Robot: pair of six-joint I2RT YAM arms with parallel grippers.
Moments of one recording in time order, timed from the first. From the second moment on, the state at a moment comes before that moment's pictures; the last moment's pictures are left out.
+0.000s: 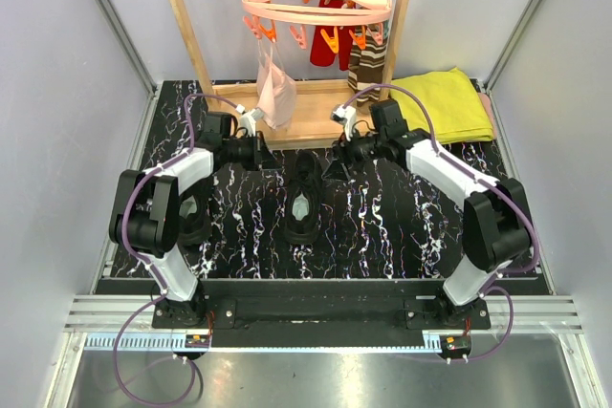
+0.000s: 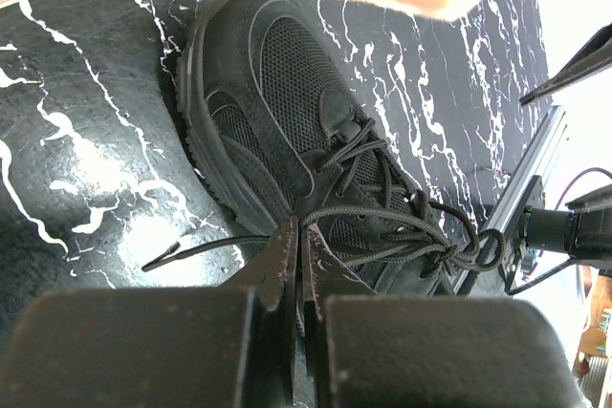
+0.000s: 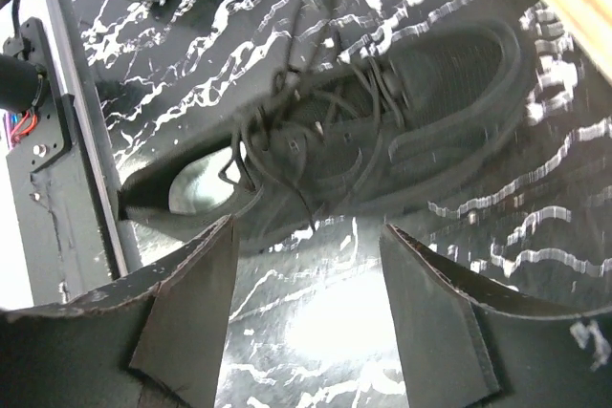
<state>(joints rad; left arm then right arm) -0.17 1.74 1.07 -0.12 0.82 -0.26 0.42 1.66 1.23 -0.34 -0.79 -0.18</state>
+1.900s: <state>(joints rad) -0.16 1.74 1.09 -0.14 0.82 -0.26 0.55 1.61 1.18 -0.39 -0.63 -0.54</state>
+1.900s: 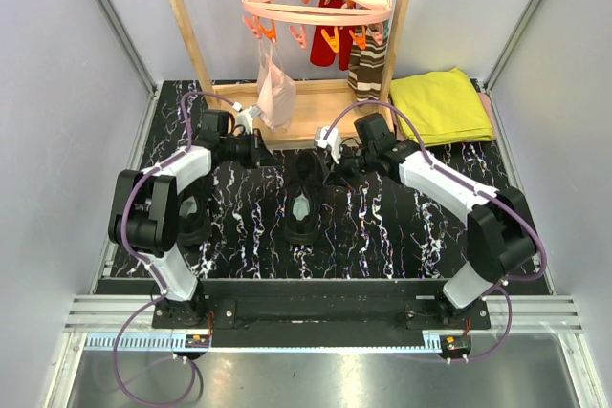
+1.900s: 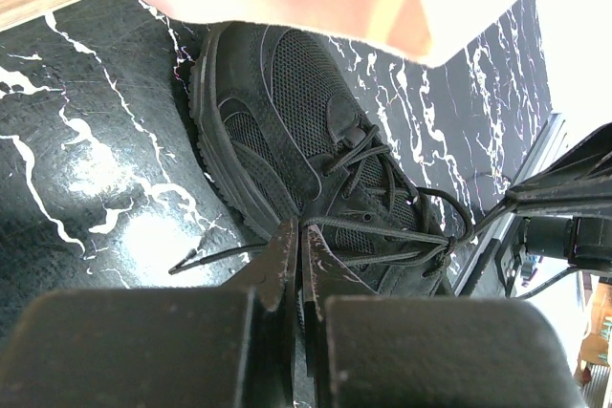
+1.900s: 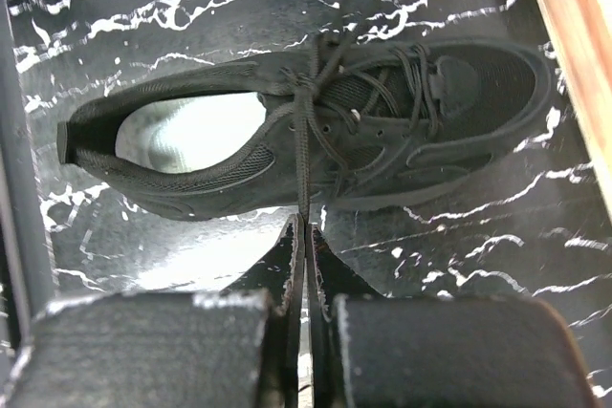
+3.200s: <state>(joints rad) -0.12 1.74 1.09 -0.17 0.82 -0.29 0.44 1.61 1.07 -0.25 -0.62 -0.23</state>
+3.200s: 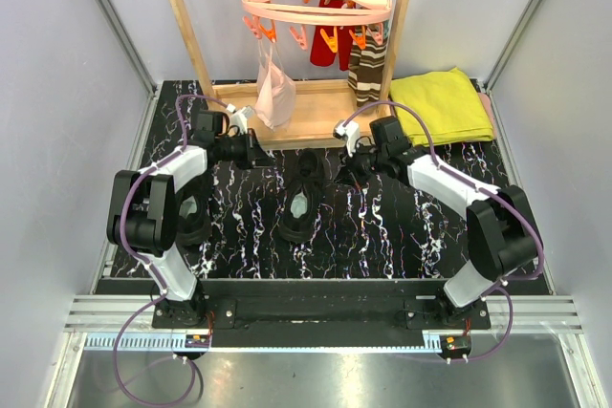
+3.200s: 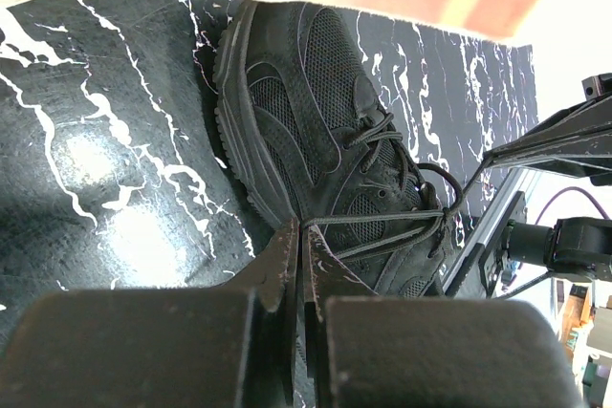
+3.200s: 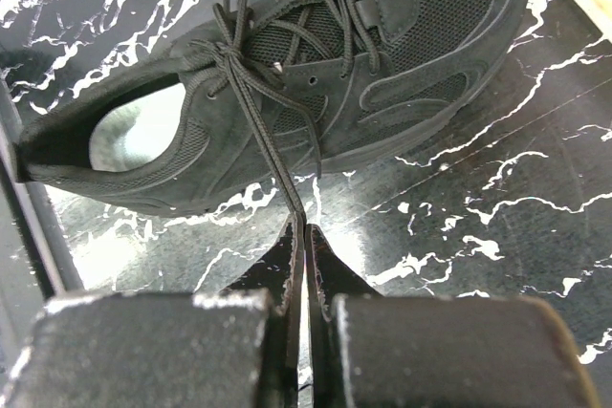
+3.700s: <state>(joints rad) -0.09 1.74 1.09 -0.18 0.79 -0.26 0.44 1.64 1.05 -0.24 -0.57 -0.30</state>
